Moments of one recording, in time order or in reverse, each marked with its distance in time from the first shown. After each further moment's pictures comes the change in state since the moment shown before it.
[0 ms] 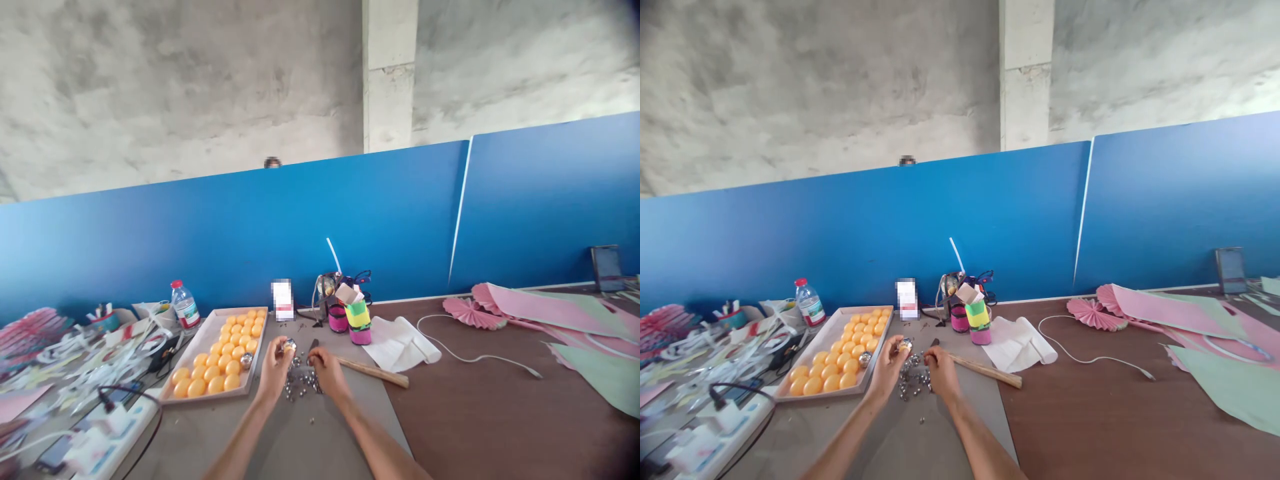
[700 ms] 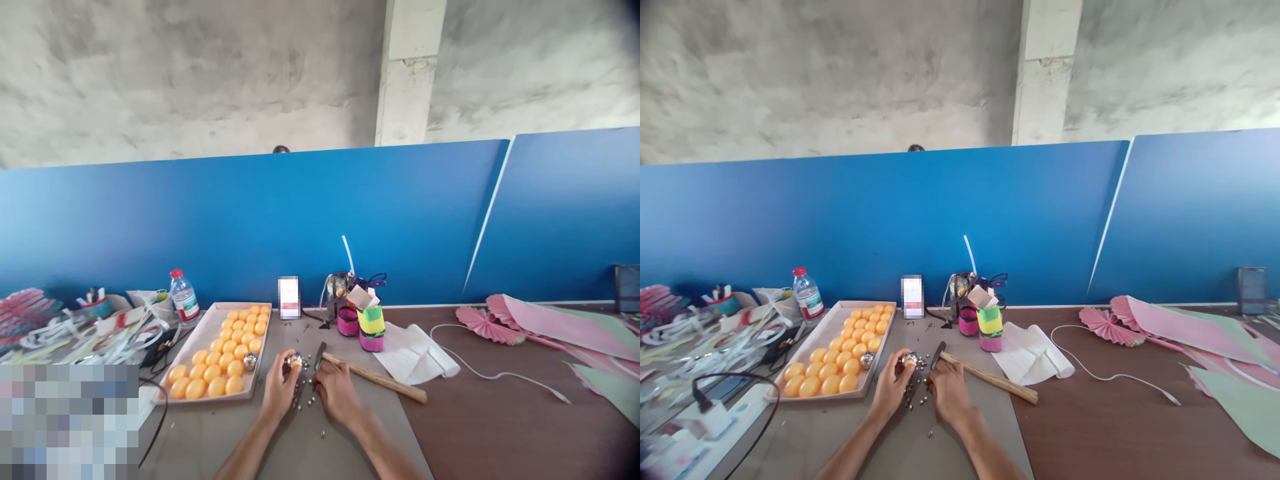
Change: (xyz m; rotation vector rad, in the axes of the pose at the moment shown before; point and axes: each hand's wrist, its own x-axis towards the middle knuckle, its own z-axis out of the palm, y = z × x) left_hand -0.011 -0.031 -0.009 0.170 -0.043 0.065; right_hand -0.015 -0.011 -0.009 -0.780 -0.317 -0.234
